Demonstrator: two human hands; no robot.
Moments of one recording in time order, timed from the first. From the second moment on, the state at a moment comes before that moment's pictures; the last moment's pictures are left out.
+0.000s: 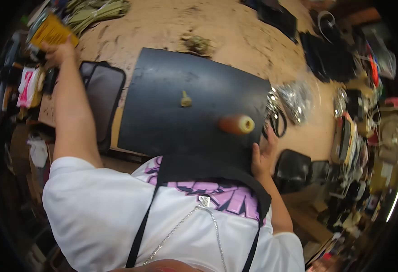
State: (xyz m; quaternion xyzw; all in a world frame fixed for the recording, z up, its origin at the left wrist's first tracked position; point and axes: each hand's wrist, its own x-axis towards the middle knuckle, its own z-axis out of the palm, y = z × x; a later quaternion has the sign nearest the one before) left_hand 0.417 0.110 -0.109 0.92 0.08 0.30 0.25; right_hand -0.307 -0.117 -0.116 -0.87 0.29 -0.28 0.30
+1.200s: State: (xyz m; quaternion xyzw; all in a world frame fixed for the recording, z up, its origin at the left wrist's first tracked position) left_hand 0.001 0.013 -0.067 0.78 -0.53 -0.14 0.31; right_hand -0.234 -0.121 -0.084 -0.81 0.18 -0.26 0.50
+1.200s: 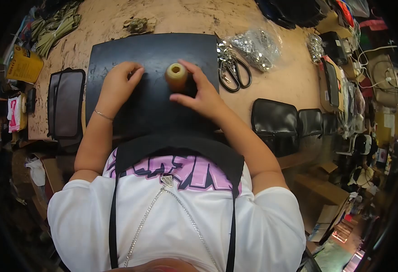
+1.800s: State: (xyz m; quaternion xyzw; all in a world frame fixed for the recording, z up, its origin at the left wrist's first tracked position) left_hand -0.096 0.022 -0.011 0.54 -0.47 -0.39 0.58; right_hand -0.295 -0.086 -0.085 -0.79 0.14 -0.36 0.47
